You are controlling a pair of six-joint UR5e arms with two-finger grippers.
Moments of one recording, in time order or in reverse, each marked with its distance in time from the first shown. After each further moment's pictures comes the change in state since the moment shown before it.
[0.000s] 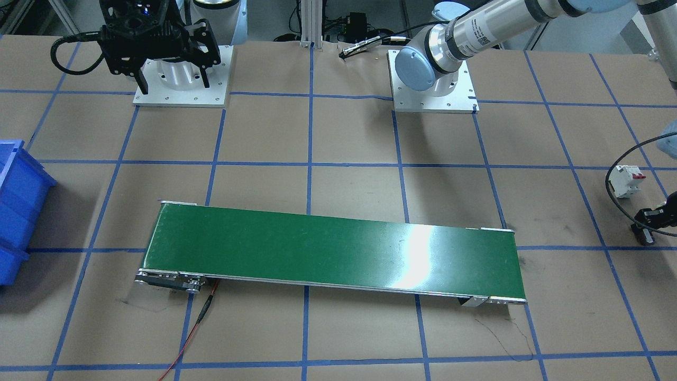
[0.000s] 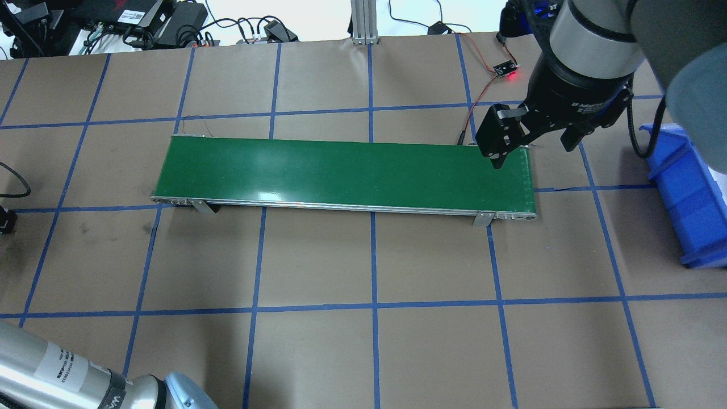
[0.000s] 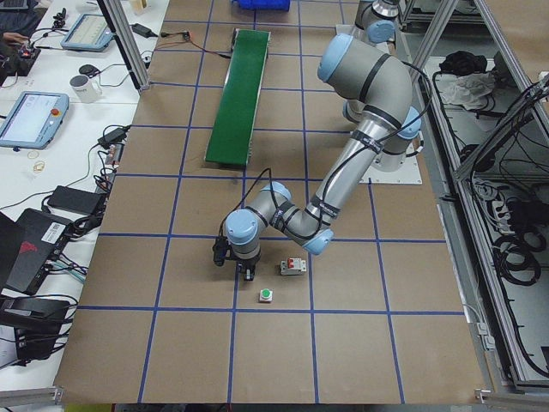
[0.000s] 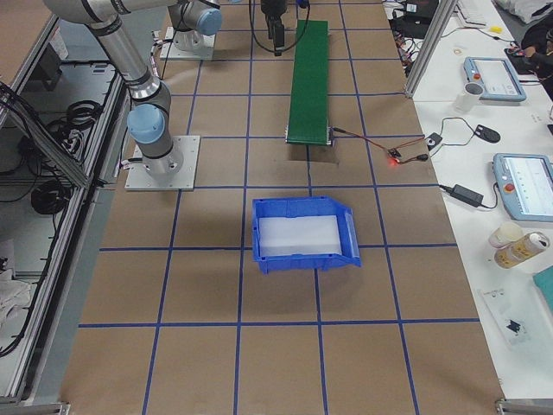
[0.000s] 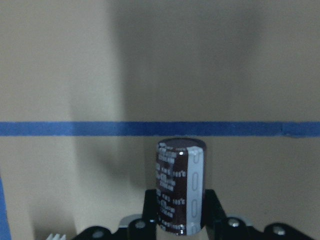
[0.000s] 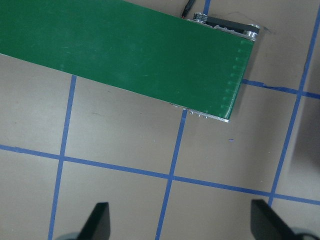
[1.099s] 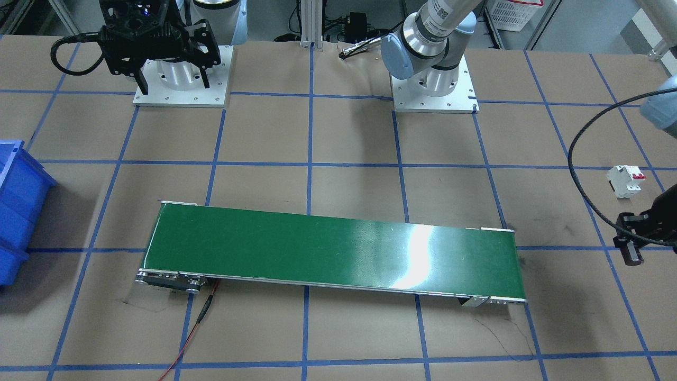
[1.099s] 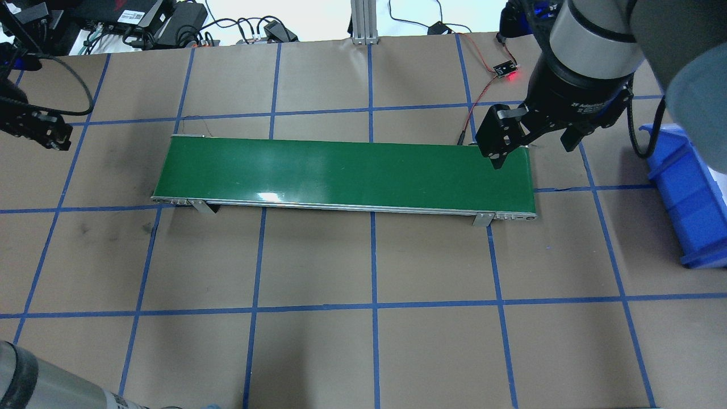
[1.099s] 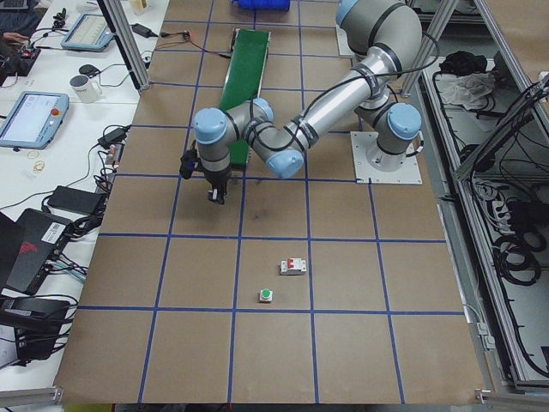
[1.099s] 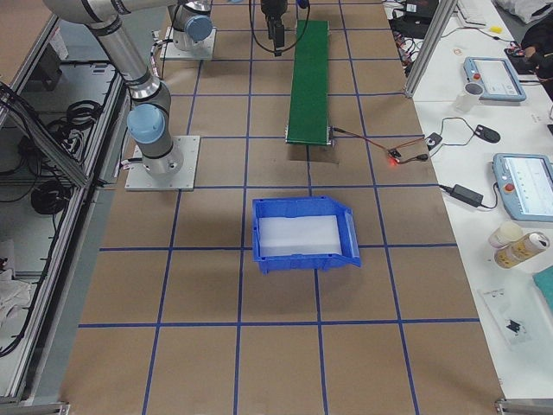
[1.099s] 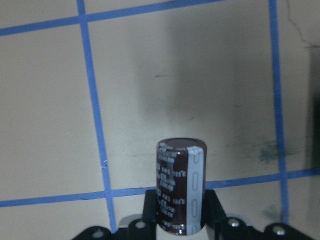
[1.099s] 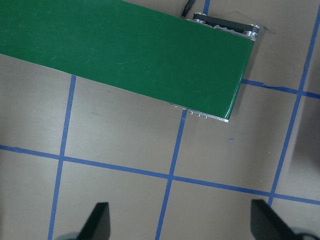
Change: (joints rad) left arm -0.345 0.261 0.025 -0.225 -0.027 -0.223; right arm 0.000 0.001 0.000 0.000 0.000 0.000
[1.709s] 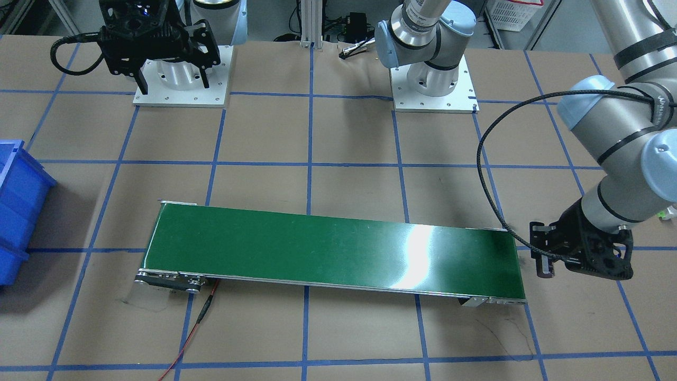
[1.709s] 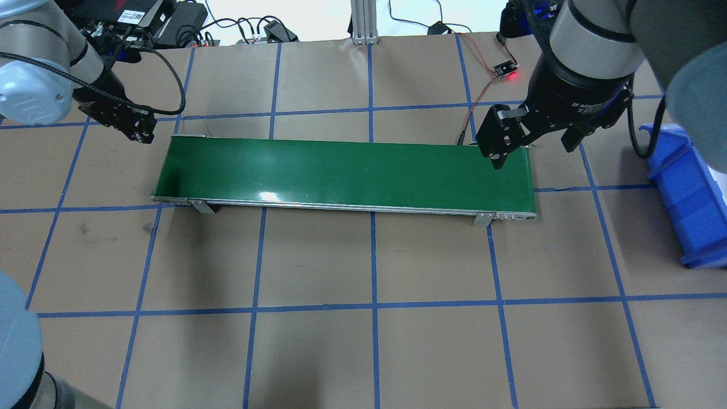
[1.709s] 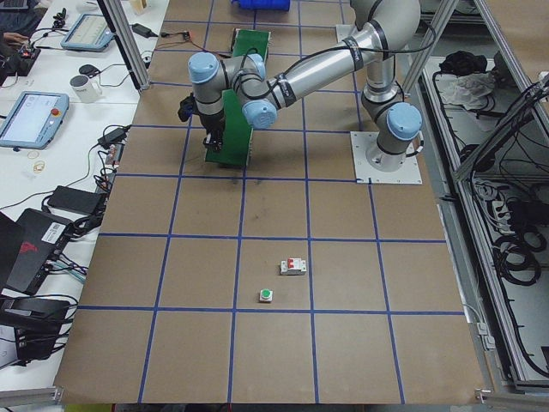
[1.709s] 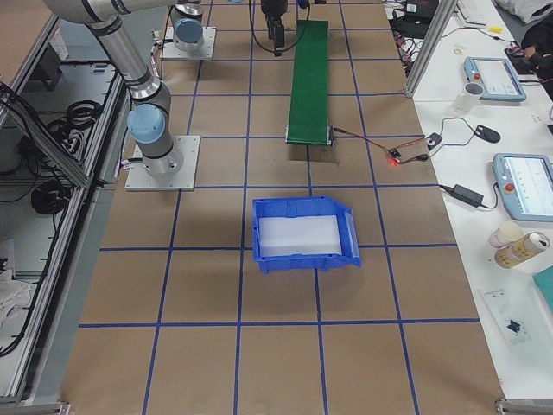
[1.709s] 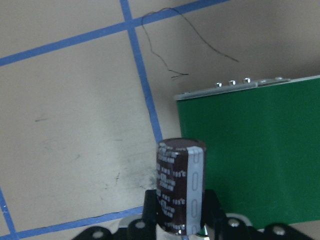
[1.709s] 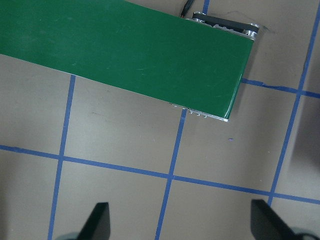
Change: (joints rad) left arm -0.248 0.021 -0.044 -0.025 0.002 -0.142; right arm 0.000 0.000 0.000 0.003 -0.001 0.001
